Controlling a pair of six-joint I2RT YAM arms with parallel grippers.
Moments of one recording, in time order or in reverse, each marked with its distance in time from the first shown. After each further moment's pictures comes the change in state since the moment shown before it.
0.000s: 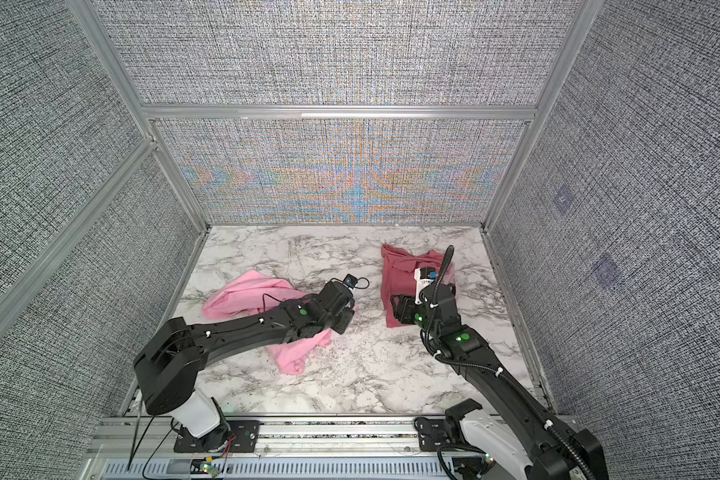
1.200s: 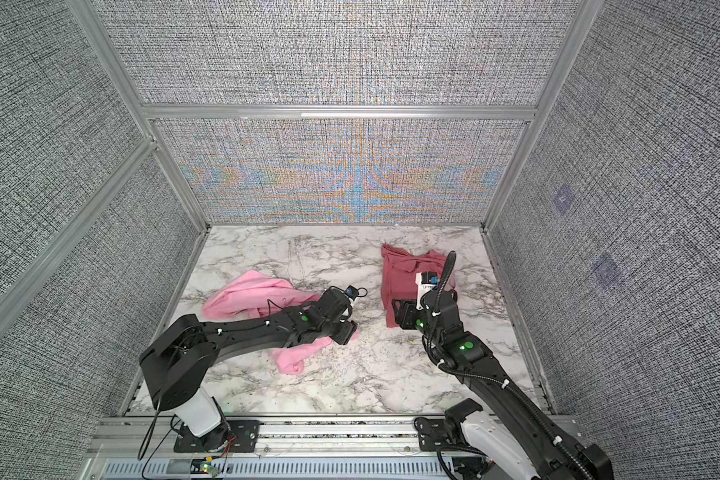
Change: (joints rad) left arm -0.006 0.074 -0.109 0.089 0.184 0.011; right arm 0.027 -0.084 -0.041 -0.031 0.043 -0.014
